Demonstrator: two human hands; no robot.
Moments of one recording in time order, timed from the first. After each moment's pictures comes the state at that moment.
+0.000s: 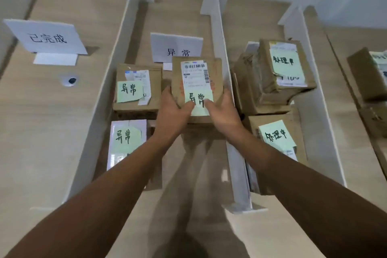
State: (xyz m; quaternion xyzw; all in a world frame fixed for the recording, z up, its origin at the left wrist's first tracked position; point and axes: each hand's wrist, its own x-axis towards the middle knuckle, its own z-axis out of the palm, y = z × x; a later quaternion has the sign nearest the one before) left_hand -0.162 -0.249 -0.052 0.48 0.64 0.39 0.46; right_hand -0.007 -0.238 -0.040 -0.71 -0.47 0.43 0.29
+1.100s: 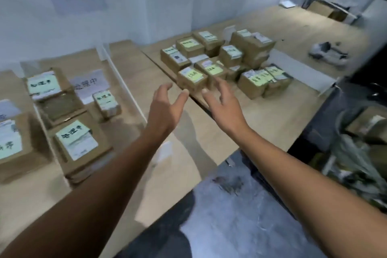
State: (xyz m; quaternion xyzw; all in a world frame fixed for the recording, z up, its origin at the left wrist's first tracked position) left_hand 0.298 -0.519 0.110 0.73 0.40 0.34 0.43; right_hand 0.437 -0.624 0.123 -0.75 -0.43 0.13 0.49
